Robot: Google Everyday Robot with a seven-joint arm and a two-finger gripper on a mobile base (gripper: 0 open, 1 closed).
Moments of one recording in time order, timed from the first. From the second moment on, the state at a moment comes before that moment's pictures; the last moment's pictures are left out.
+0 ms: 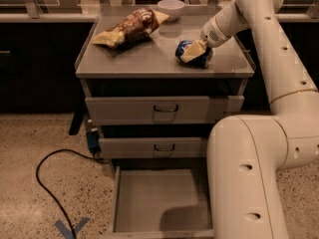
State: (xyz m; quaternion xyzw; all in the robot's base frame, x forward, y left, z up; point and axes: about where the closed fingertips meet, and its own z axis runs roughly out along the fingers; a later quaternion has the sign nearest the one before) arm 0.806 -0.127 0.840 -0.48 0.81 0.15 0.31
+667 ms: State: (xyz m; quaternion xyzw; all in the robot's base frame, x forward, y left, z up) arm 0.779 -0.126 0.865 -0.48 0.79 0.19 0.32
